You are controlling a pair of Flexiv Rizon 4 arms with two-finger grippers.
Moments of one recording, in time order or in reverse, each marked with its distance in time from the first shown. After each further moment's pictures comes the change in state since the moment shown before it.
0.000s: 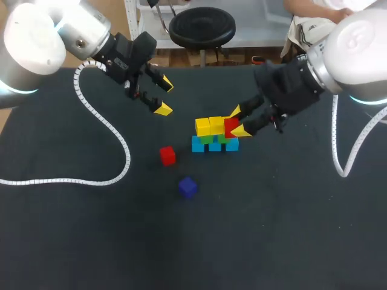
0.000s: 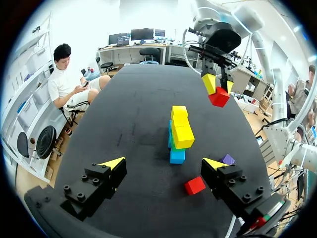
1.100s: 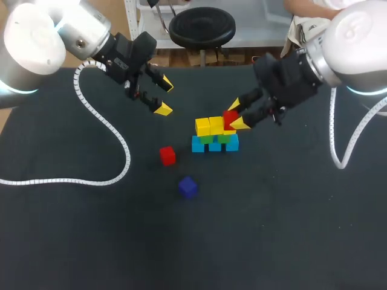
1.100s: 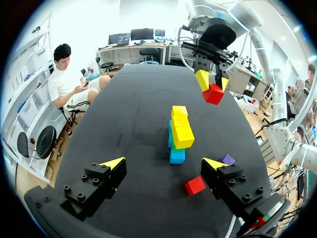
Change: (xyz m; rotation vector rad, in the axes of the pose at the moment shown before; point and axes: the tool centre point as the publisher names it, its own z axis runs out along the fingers) left arm 0.000 0.000 0.000 0.000 0.000 0.000; right arm -0.002 -0.018 -0.003 0.013 -0.007 -0.010
